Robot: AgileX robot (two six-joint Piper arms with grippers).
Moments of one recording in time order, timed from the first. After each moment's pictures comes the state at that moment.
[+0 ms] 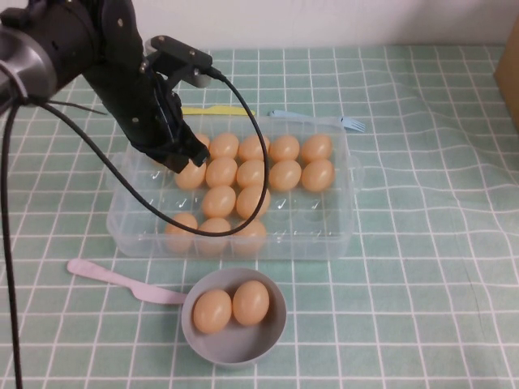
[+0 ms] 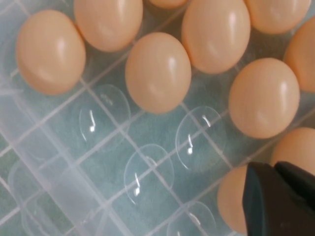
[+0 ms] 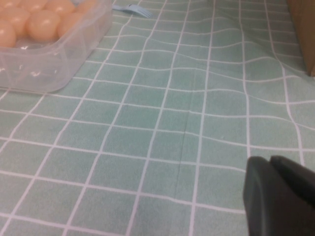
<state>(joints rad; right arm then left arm) 0.16 -0.01 0.03 0.12 0.37 -0.08 -0.36 1.94 -1.75 -0.08 1.13 0.35</state>
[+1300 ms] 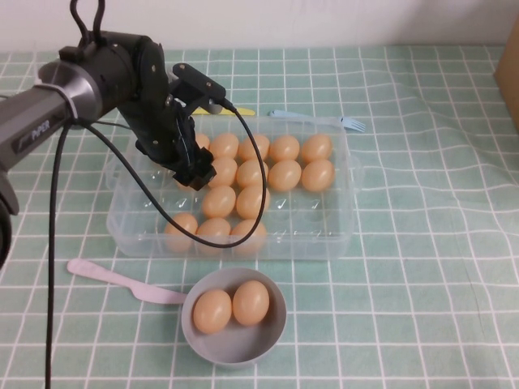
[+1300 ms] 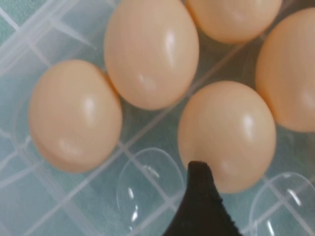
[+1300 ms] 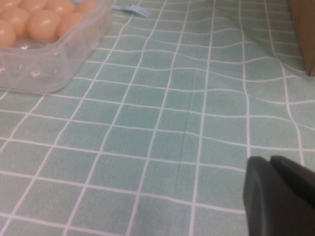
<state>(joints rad) 0.16 -0.01 0.03 0.12 0.37 -0.08 -0.36 2.11 -1.78 -0.01 0.96 0.41</state>
